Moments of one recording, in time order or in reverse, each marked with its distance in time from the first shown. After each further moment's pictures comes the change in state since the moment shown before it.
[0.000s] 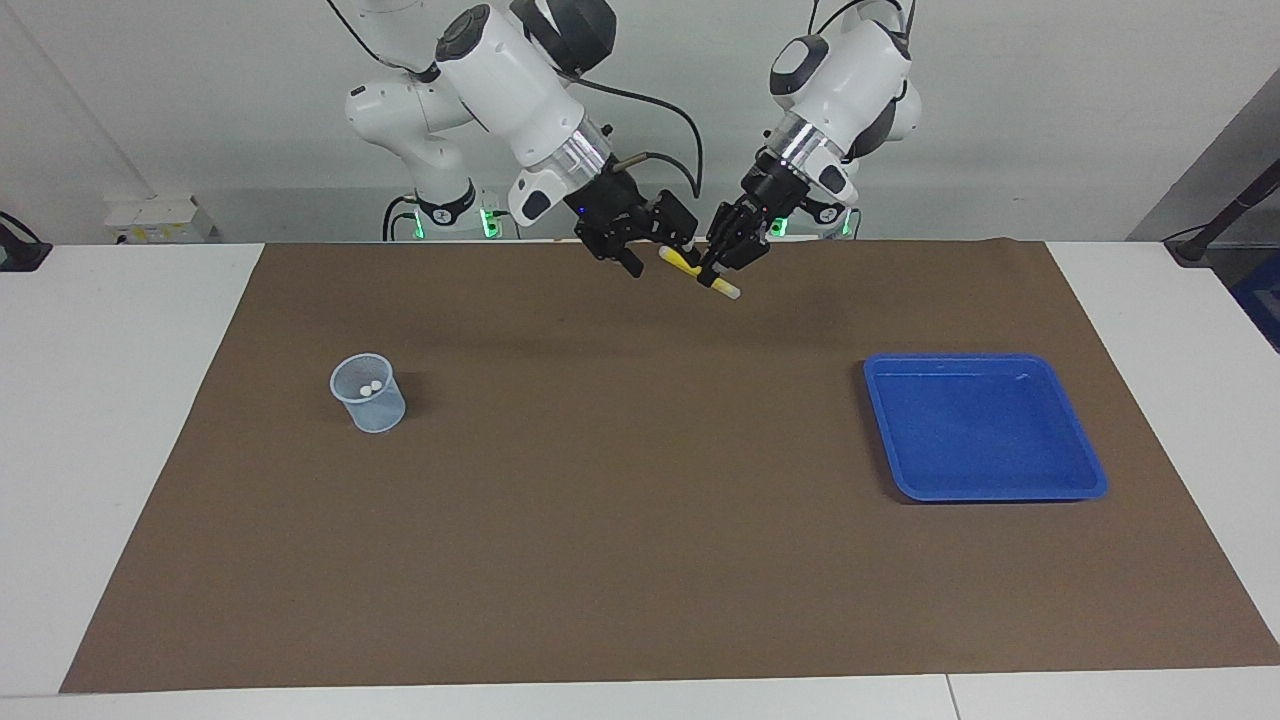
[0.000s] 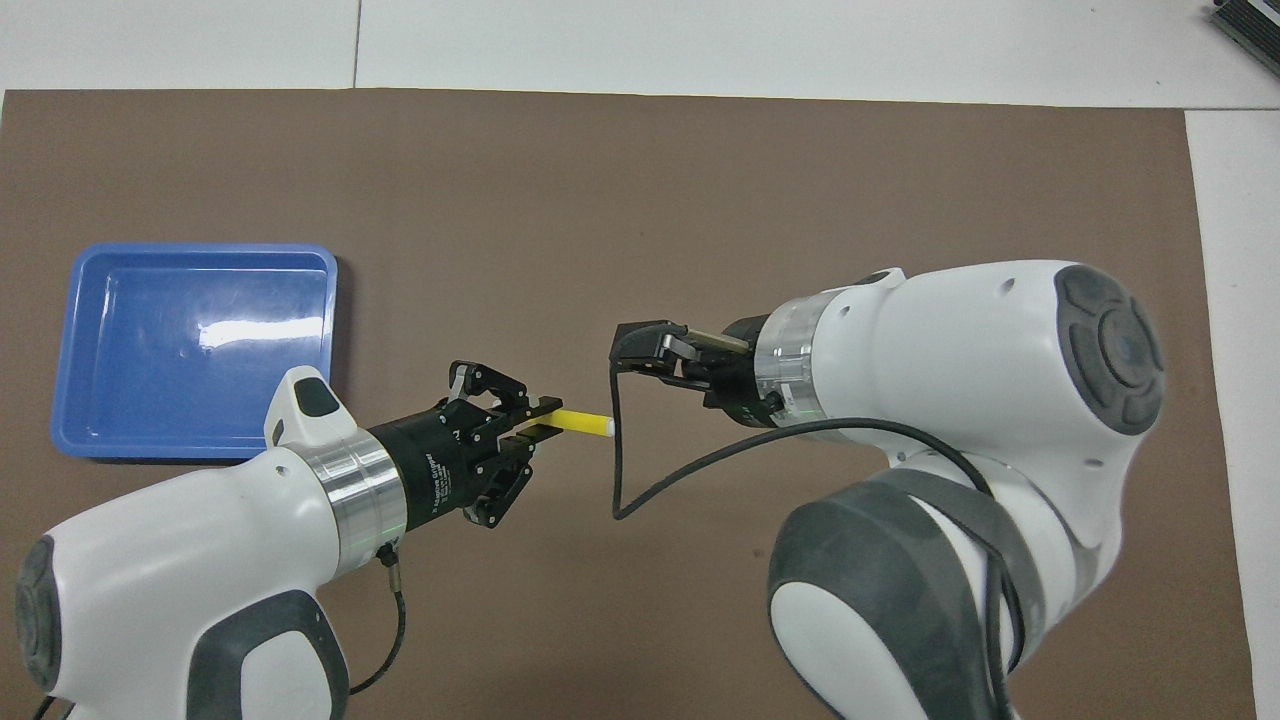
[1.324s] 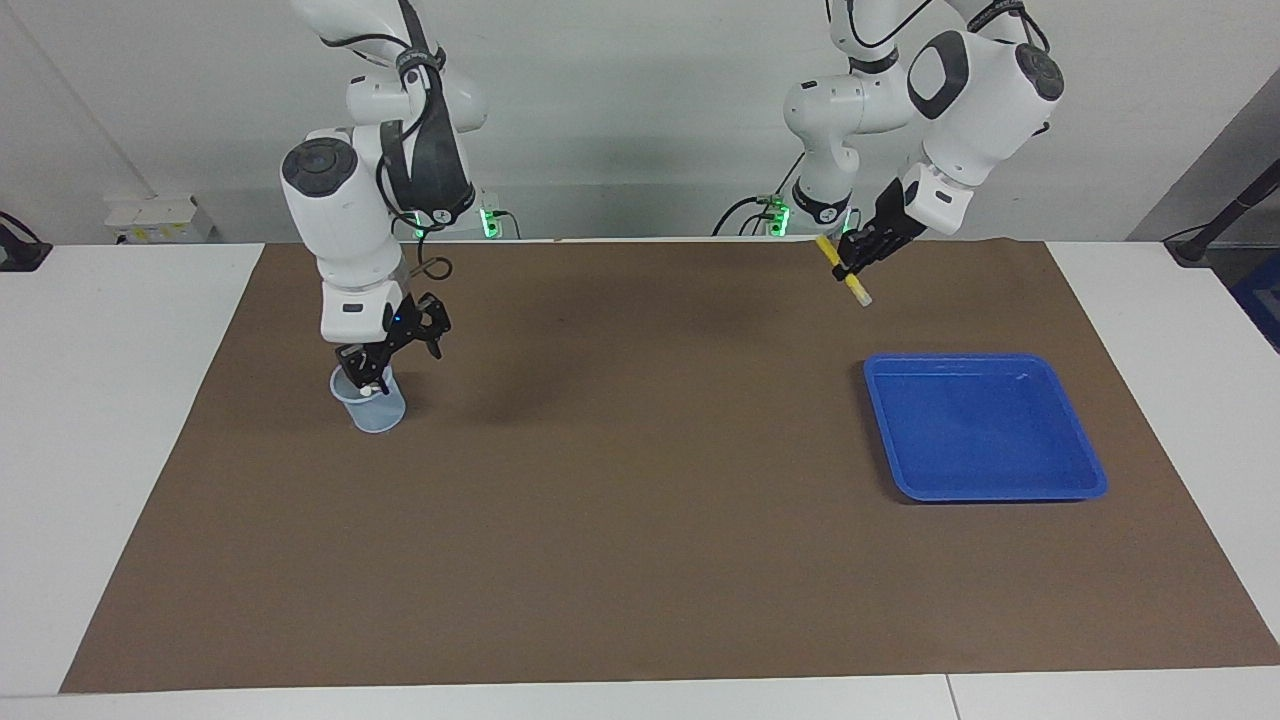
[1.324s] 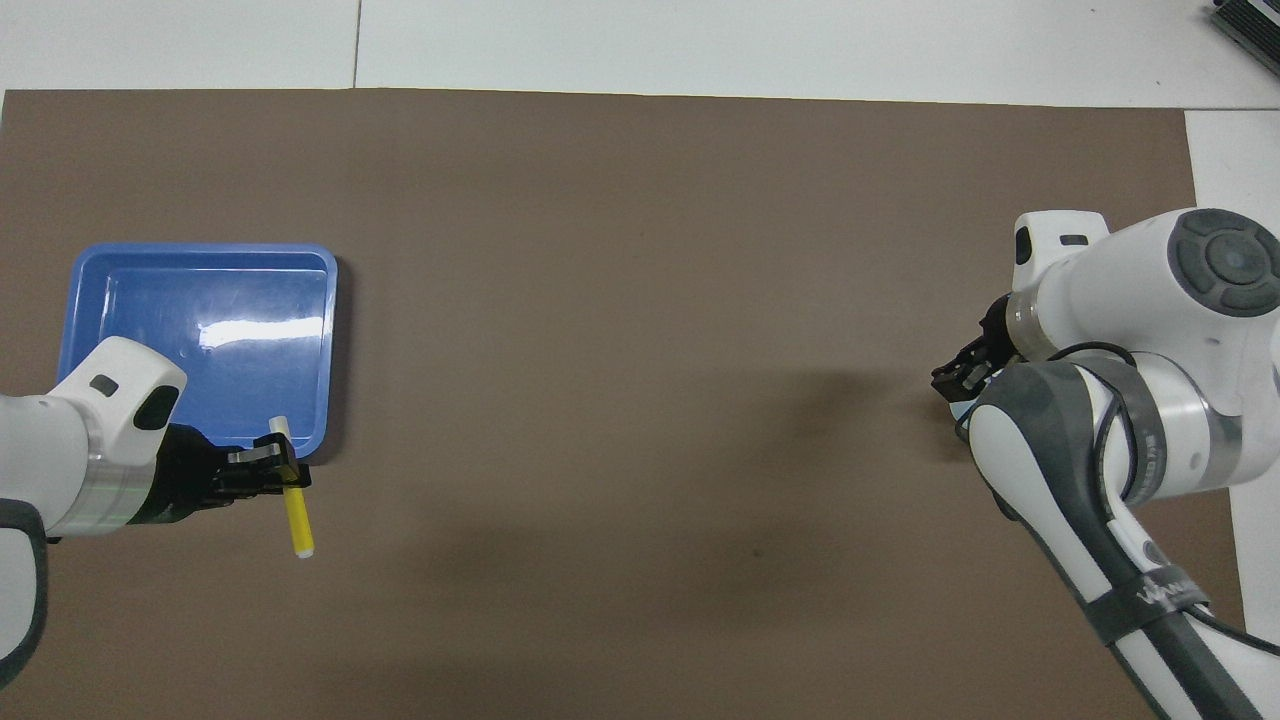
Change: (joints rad) left arm 0.438 -0.030 0.018 0.062 0.492 -0.638 1.186; right arm -0.374 0.066 -0.007 -0.189 -0.475 0.010 -1.197
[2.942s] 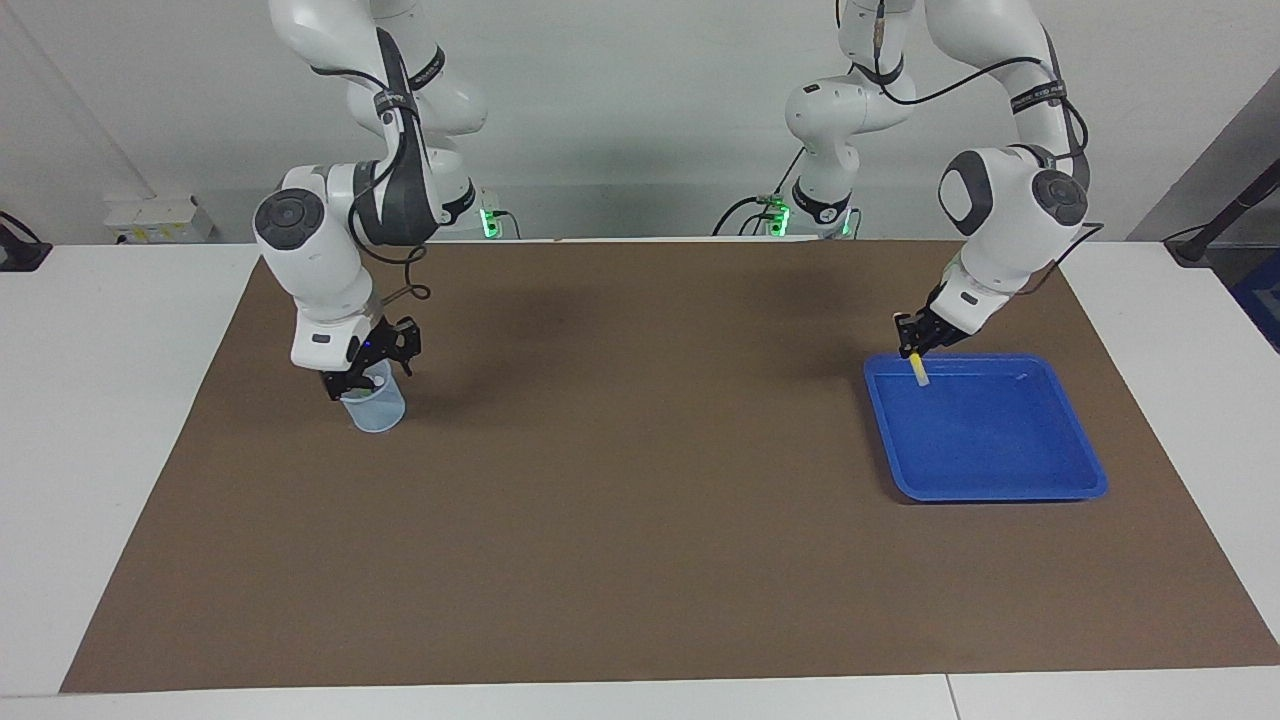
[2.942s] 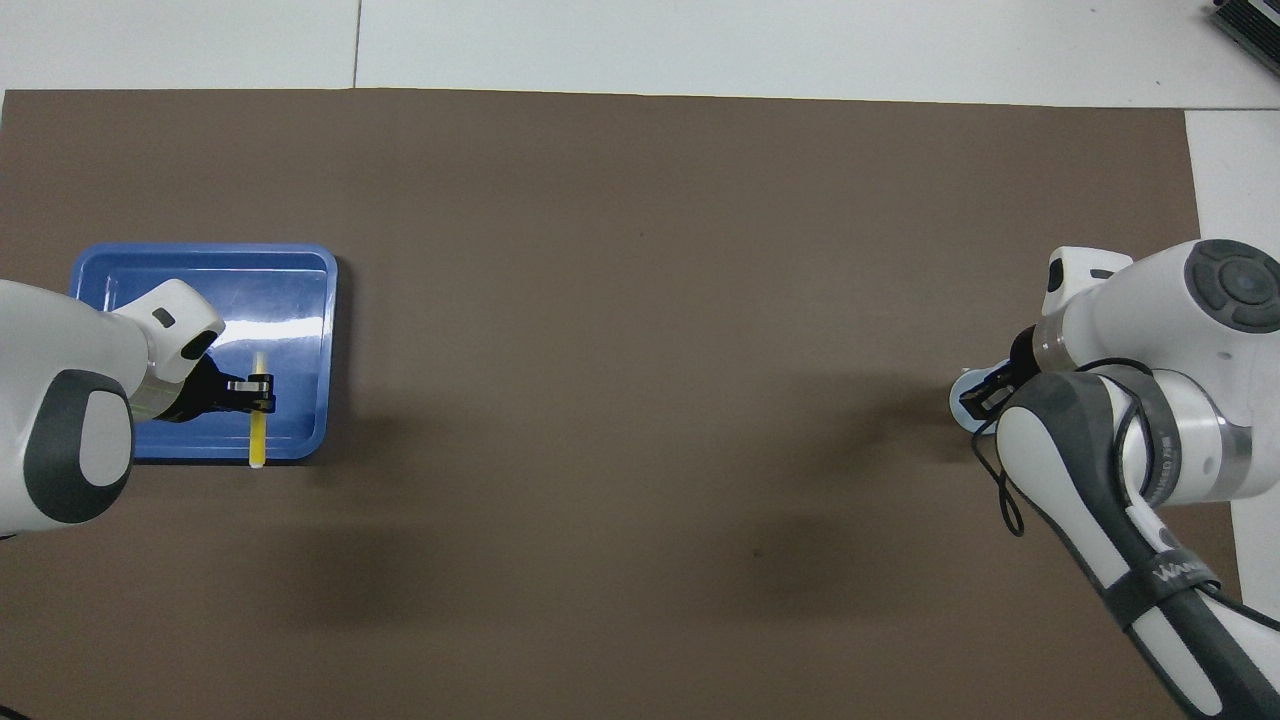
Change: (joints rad) left arm 0.096 0.410 -0.003 0.066 0.218 0.339 0.273; right arm -0.078 0.000 0.001 -0.088 0.000 0.015 0.074
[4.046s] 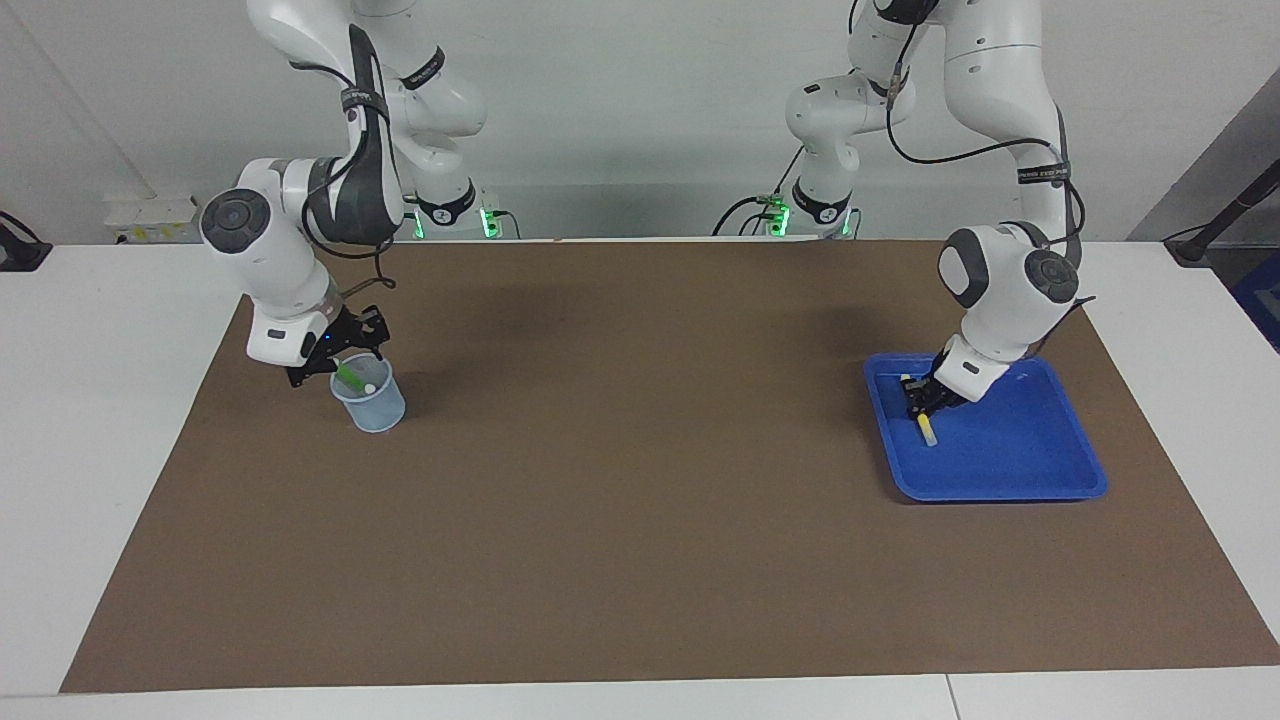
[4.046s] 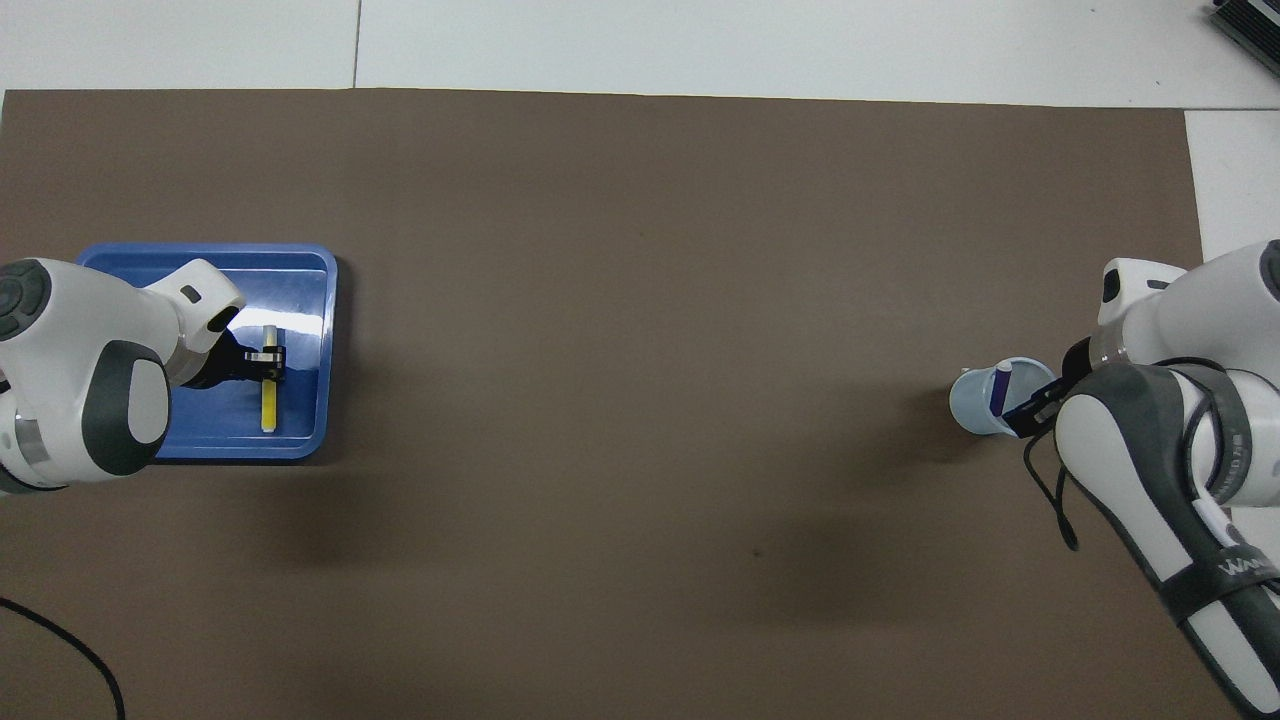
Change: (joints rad) left arm 0.013 0.173 0.006 0.067 0.062 0.138 0.000; right arm -0.084 -0.018 0.000 0.002 0.000 -0.086 -0.058
